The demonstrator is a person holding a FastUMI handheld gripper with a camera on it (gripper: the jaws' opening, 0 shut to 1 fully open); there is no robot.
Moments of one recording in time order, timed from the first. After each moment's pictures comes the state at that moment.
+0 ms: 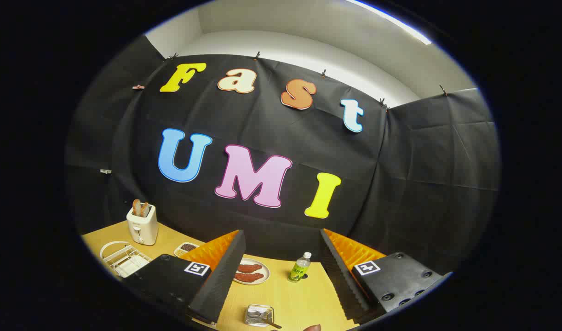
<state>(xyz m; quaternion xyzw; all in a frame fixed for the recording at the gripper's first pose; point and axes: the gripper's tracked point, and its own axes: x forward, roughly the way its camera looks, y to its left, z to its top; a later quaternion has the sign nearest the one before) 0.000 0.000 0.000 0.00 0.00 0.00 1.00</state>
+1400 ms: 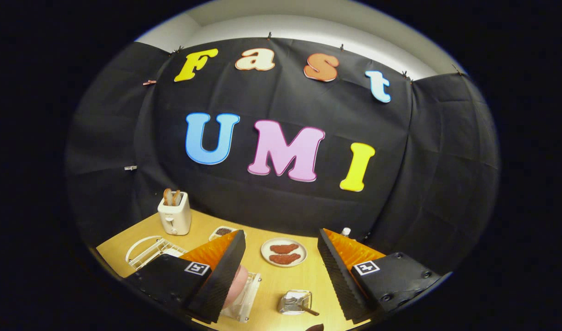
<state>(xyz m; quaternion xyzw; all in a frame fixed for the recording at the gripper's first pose) -0.004 0.085 -0.052 0.04 0.12 0.10 0.99</state>
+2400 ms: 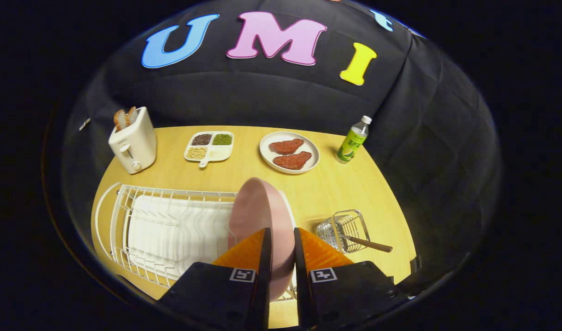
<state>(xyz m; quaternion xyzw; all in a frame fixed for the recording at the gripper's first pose) -0.003 0.184 -0.262 0.02 0.41 -0.05 0.91</state>
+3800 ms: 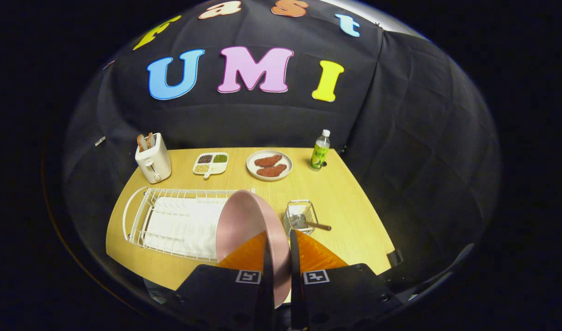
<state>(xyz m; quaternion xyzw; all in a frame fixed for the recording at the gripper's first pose) -0.136 0.090 -0.183 0.09 0.37 -0.02 0.92</state>
